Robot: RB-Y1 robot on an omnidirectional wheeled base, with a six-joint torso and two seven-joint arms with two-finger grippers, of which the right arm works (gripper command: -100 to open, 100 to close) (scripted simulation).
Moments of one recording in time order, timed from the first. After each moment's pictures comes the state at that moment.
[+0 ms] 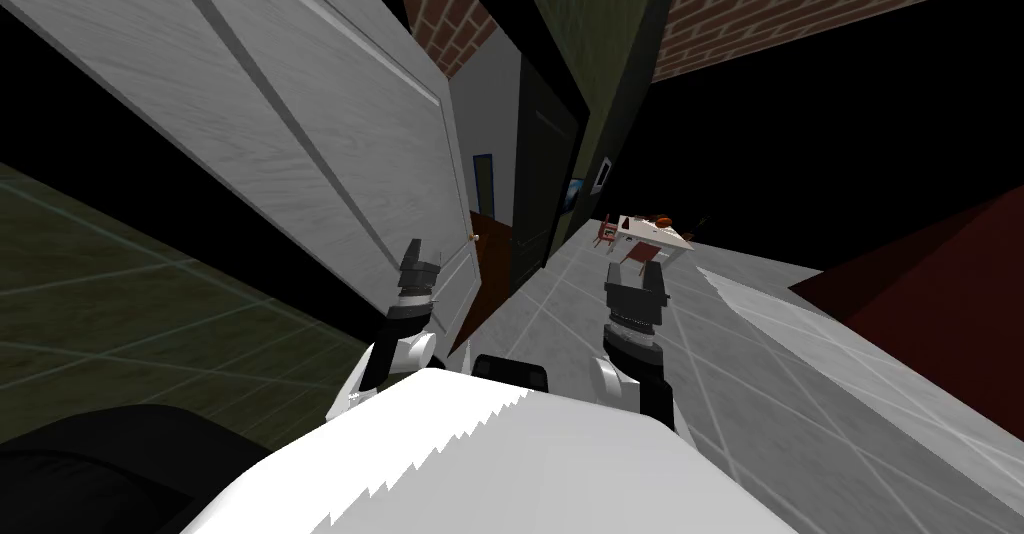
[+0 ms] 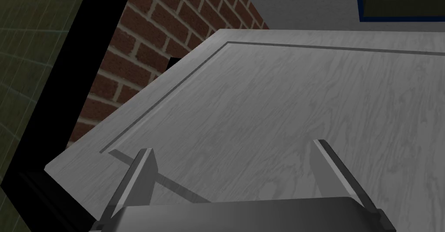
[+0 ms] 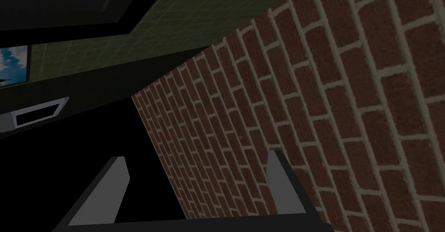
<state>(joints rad) 0.50 0.02 0.05 -2.25 0.05 -0.61 -0.05</state>
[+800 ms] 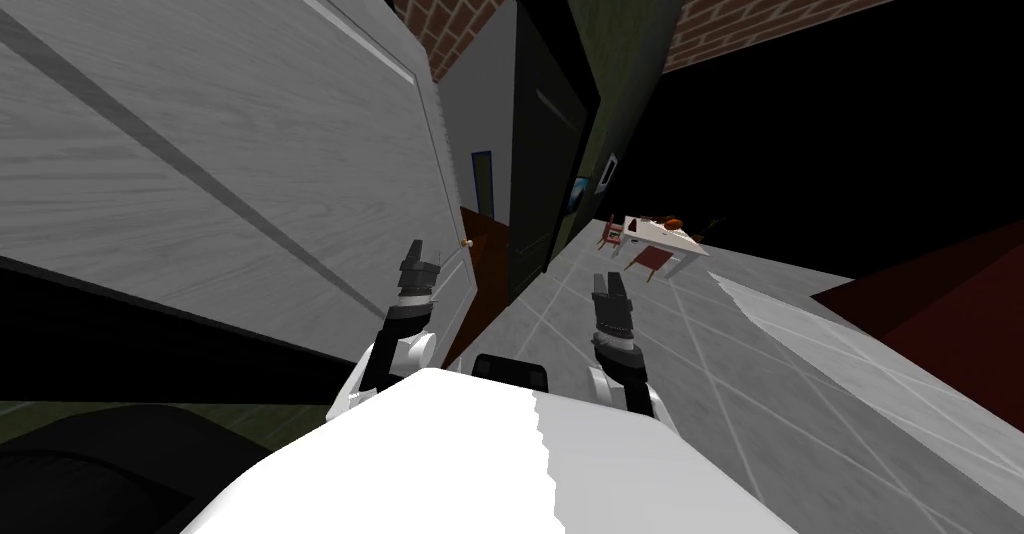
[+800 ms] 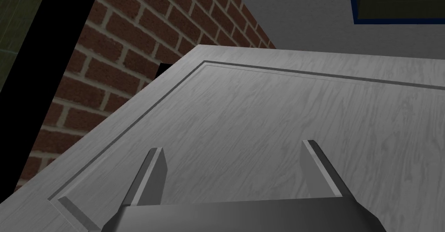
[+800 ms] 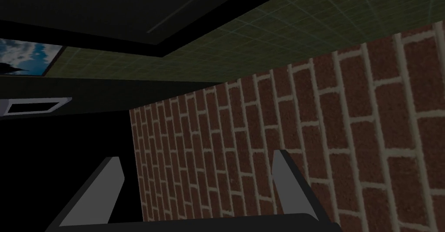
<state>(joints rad) 0.52 -0.02 0.06 -2.12 0.18 -0.69 0.09</state>
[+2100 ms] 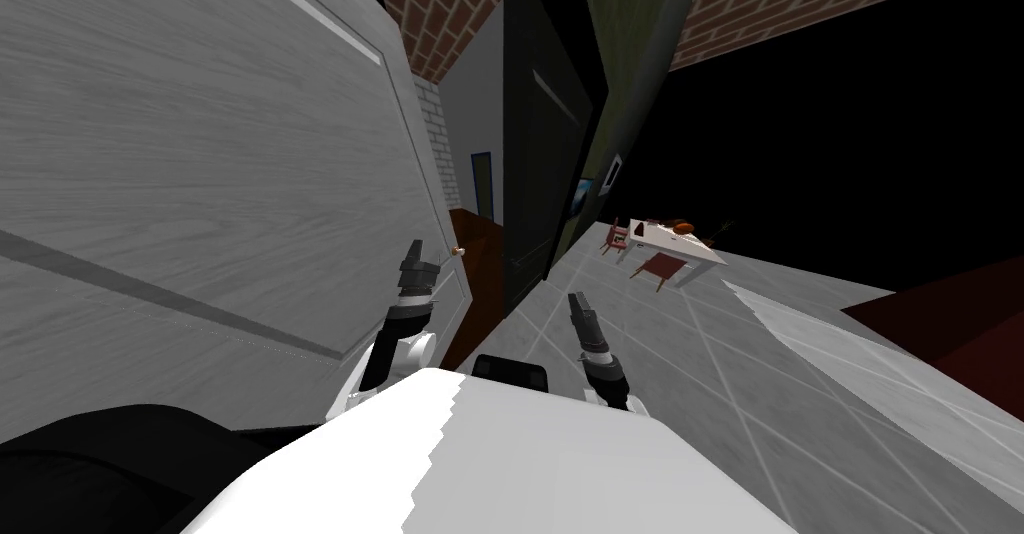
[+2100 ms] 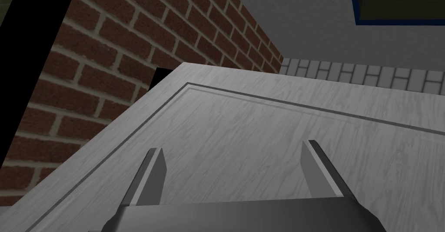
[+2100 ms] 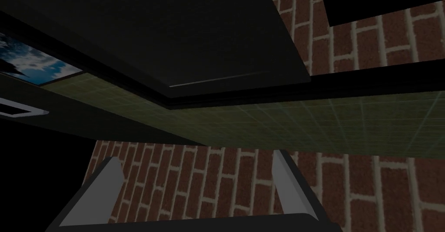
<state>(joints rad) 0.56 -0.06 0.08 -1.90 0.41 -0.83 0.33</state>
